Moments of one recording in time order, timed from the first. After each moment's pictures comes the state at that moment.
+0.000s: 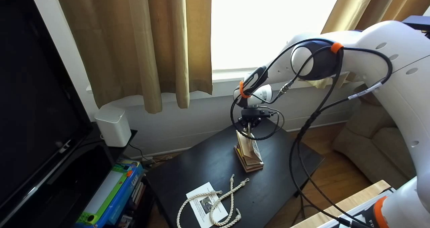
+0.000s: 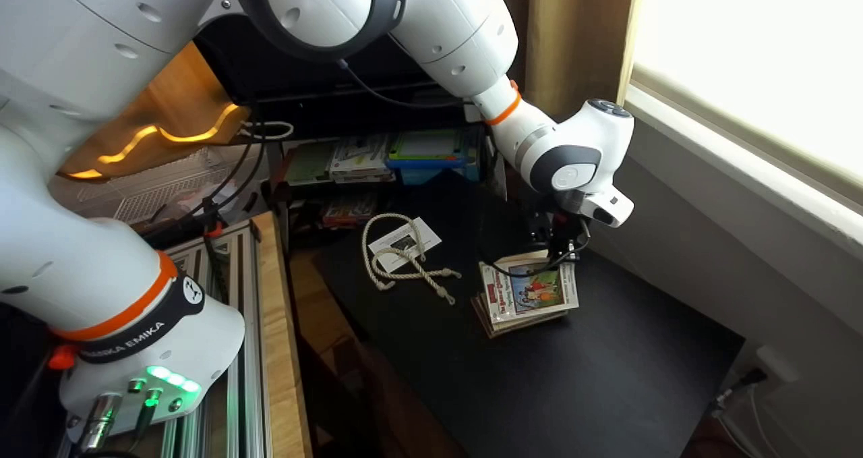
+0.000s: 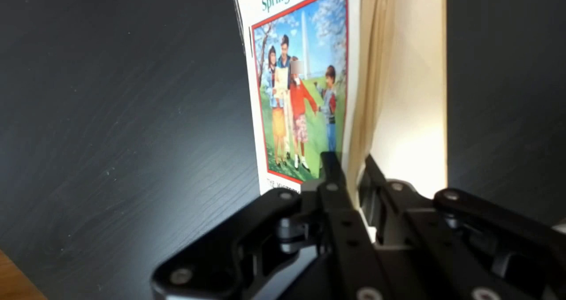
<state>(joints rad) 0.05 1.11 -0.08 -1.50 0.09 2.41 0.29</state>
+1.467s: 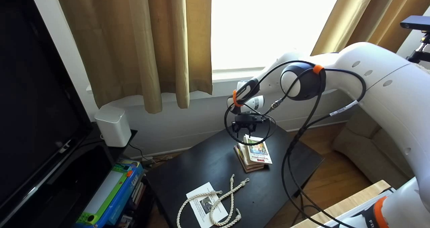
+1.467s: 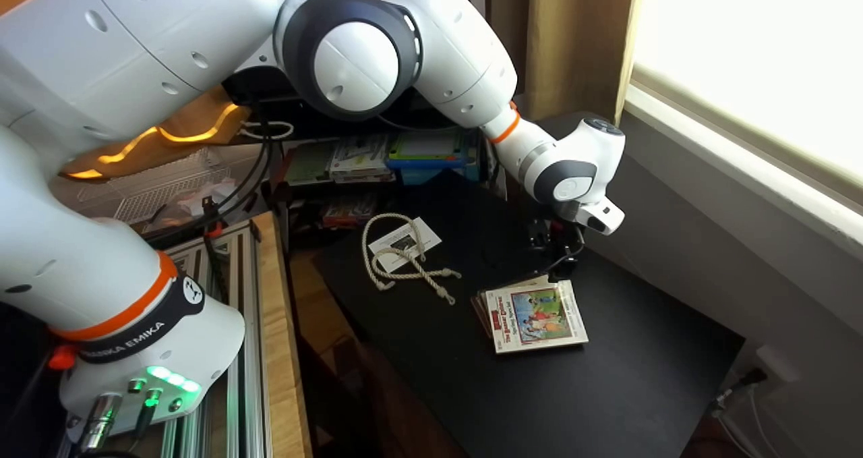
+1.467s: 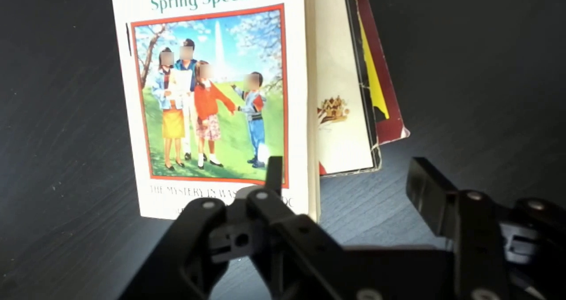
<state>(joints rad) 0.08 1.29 -0.09 -1.27 0.09 2.34 0.34</state>
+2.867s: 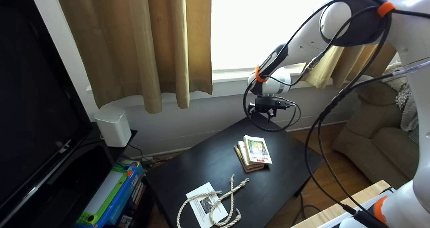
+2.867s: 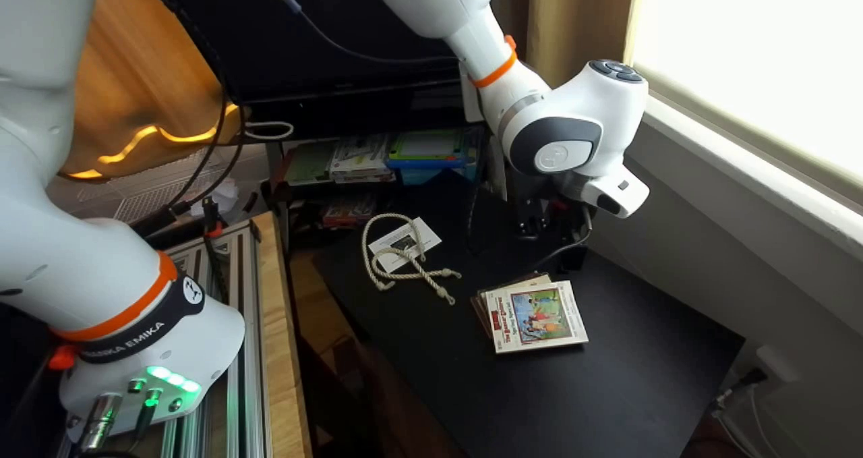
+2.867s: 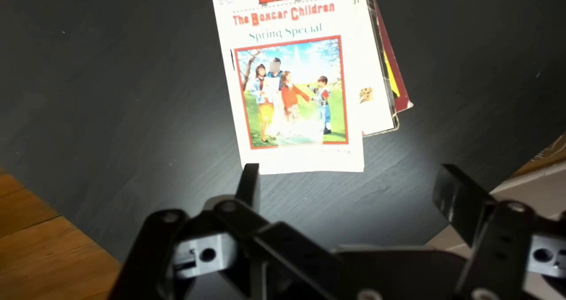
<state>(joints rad) -0.02 0.79 -0.08 -1.85 0.15 2.54 0.23</state>
